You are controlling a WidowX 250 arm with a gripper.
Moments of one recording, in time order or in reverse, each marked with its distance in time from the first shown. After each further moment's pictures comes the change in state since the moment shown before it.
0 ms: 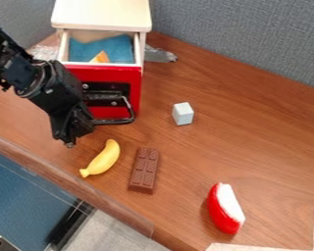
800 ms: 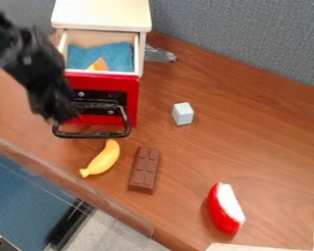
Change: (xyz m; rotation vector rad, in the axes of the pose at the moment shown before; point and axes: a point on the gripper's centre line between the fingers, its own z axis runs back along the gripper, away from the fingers) arm 0.019 0.007 0.058 0.001 0.011 0.061
